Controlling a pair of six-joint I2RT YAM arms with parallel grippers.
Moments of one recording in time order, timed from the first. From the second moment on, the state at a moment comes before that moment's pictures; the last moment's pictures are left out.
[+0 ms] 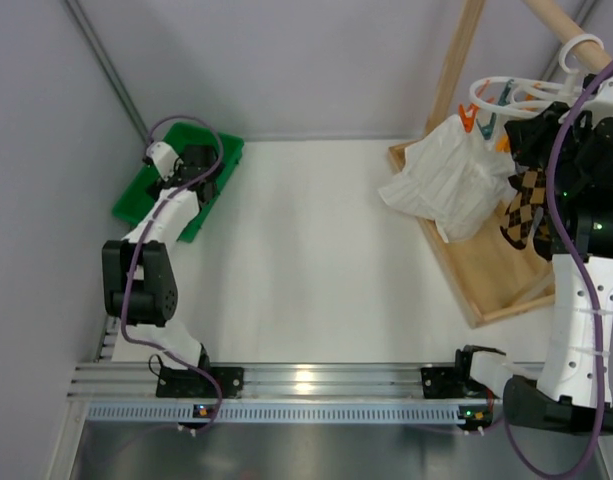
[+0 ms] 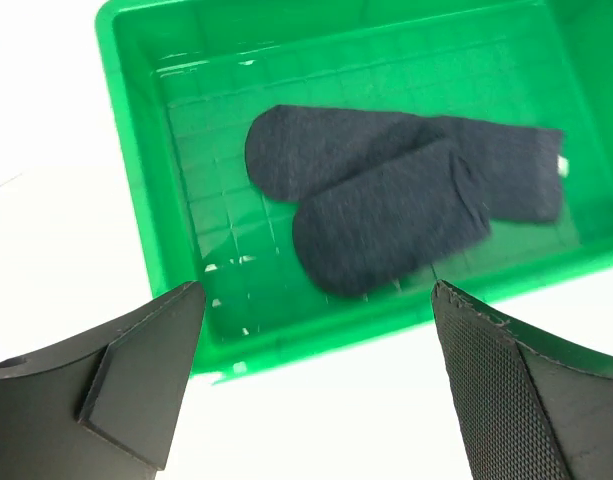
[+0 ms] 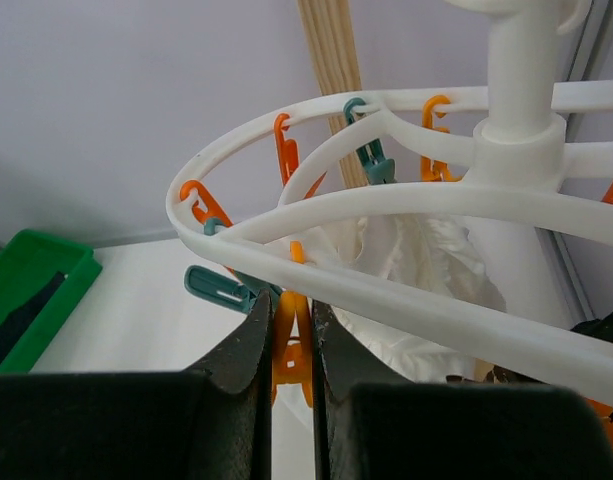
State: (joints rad) left arm -0.06 1.74 1.32 -0.36 -0.79 -0.77; right arm -0.15 1.09 1.60 -0.57 -0.22 0.22
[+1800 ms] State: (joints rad) left arm -1.09 2.24 2.04 0.17 0.09 -0.38; right arm -0.15 1.12 1.68 -0.70 -0.20 0.34
